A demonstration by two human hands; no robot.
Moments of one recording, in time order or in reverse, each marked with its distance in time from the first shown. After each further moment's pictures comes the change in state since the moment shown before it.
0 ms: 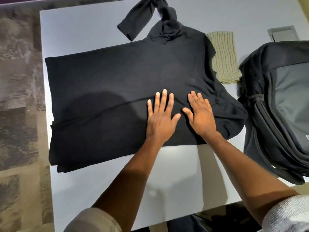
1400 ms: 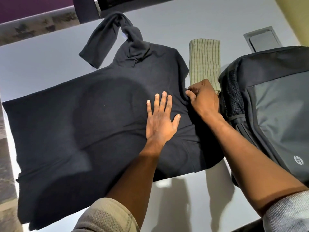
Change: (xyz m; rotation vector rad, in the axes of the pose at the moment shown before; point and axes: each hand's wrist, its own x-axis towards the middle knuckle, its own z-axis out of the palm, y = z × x) left_hand 0.124 0.064 0.026 0.047 -0.135 0.053; right_hand 0.124 0.061 -0.090 0.284 0.160 0.399
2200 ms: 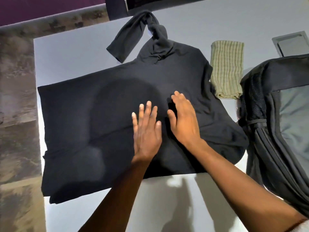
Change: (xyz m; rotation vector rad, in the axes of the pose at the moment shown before) left_hand -0.086 -0.067 -0.032 -0.279 0.238 -0.210; right_hand -0.096 -0.053 0.075 0.089 -0.027 -0.469
